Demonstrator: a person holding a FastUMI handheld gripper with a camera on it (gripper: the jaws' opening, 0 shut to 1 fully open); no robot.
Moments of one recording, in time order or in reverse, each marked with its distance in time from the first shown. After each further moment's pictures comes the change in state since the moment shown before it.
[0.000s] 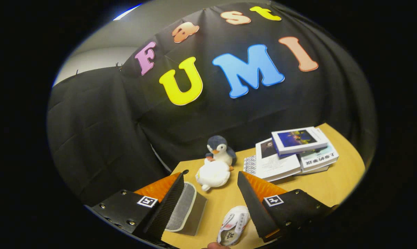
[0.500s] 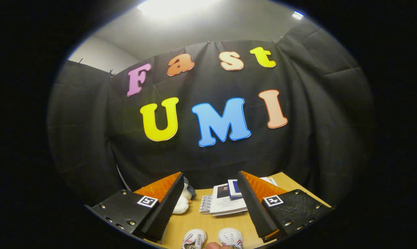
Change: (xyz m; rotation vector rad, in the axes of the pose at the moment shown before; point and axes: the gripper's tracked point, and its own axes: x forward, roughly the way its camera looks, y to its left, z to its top) arm -0.088 -0.036 0.115 -0.218 -0.357 -0.298
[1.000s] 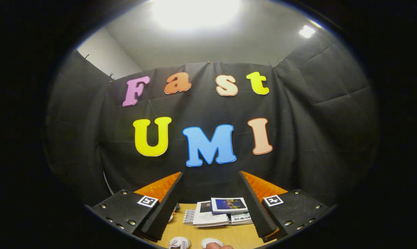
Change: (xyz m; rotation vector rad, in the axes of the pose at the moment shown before) arm -0.037 -0.020 0.075 -0.119 -0.195 -0.119
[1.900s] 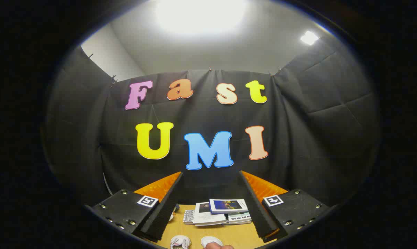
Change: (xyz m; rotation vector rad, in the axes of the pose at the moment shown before) arm -0.045 0.011 0.026 -0.053 -0.063 -0.033
